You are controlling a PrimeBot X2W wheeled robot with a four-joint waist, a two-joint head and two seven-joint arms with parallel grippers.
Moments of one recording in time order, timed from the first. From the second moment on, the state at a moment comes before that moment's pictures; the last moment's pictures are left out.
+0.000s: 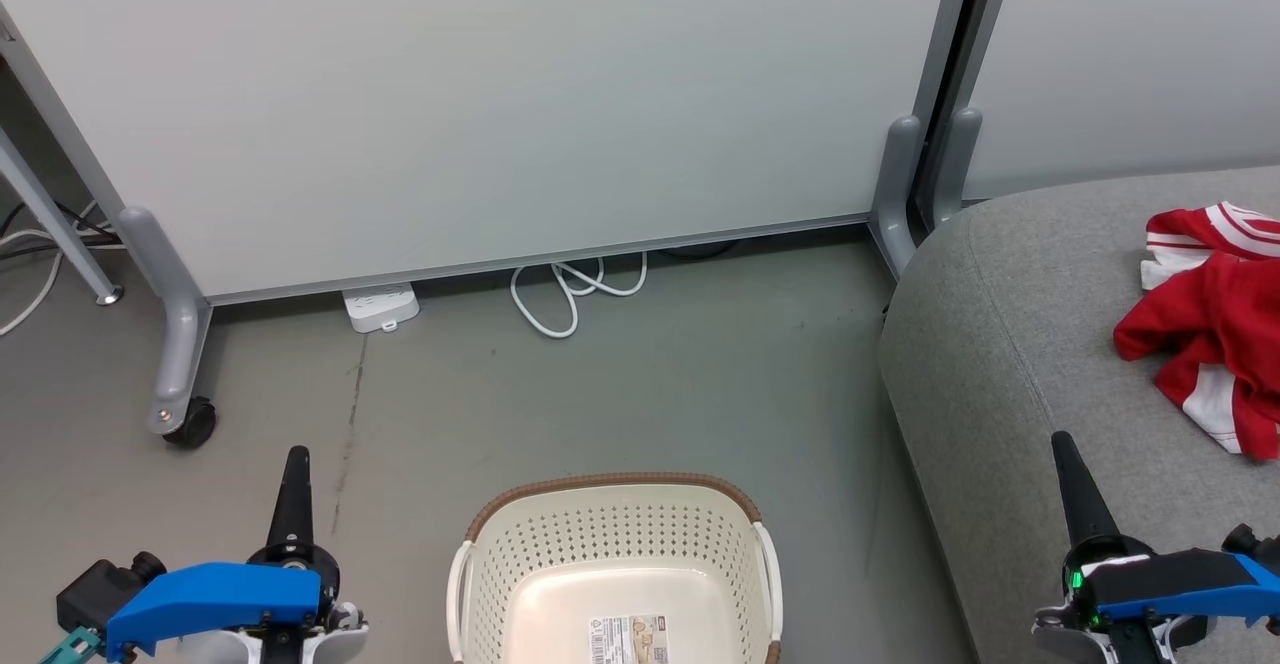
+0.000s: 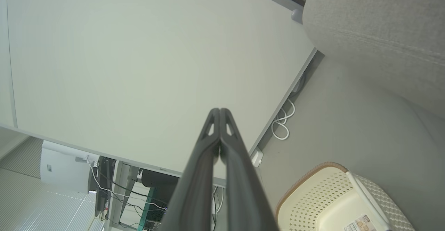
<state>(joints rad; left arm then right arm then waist) -0.06 0.05 0.06 0.26 -1.21 -0.12 0.01 -0.07 -0.05 -0.10 0.26 1.20 0.13 0.01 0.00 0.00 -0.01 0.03</state>
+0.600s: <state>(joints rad) -0.08 0.05 0.09 0.26 -1.38 -0.12 0.06 -0.08 -0.05 -0.10 0.25 1.37 0.13 0.05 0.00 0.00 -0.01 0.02</state>
